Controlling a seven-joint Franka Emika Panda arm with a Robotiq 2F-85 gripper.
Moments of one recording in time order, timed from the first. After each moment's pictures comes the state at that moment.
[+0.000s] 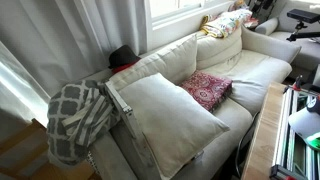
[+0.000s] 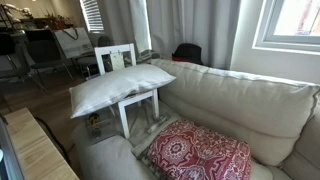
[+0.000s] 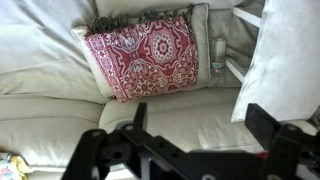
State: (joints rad) arm -0.24 -0.69 -0.30 -2.59 -0.11 2.11 -0.17
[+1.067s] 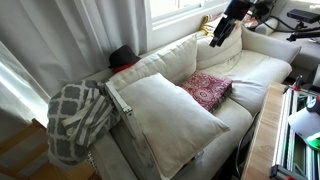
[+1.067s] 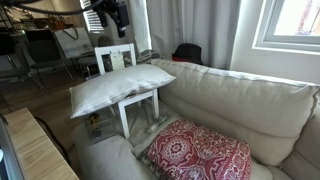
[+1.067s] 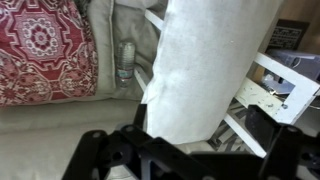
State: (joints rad) arm 0.15 -0.41 -0.30 -2.69 0.41 2.44 -0.42
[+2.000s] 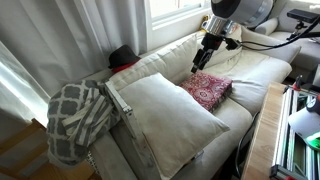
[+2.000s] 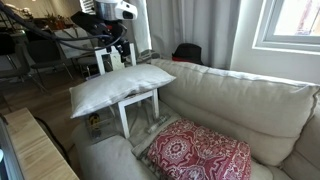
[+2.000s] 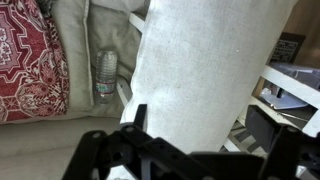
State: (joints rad) arm 0.27 -0.05 -0.22 -2.60 0.80 2.62 -0.65
